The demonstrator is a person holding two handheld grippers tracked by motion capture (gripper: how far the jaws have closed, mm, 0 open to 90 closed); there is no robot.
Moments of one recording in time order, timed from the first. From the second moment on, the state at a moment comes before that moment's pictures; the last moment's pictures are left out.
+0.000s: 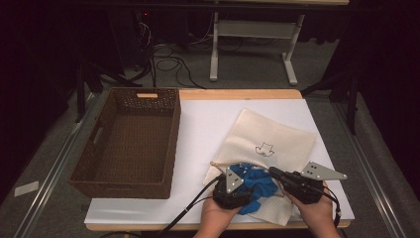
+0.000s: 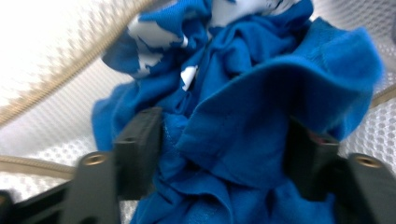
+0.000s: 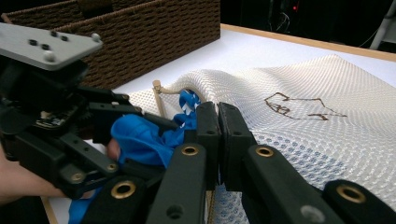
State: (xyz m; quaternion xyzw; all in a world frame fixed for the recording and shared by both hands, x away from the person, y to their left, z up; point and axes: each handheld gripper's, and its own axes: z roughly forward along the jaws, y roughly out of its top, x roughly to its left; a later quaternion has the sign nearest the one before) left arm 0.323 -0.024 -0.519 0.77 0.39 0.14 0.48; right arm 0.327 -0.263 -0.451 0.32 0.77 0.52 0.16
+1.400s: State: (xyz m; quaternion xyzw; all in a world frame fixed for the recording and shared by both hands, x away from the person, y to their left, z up) left arm 0.314 -0.027 -0.501 0.76 0.37 0.18 0.51; right arm 0.327 -0.263 -0.451 0.32 0.77 0.53 0.16
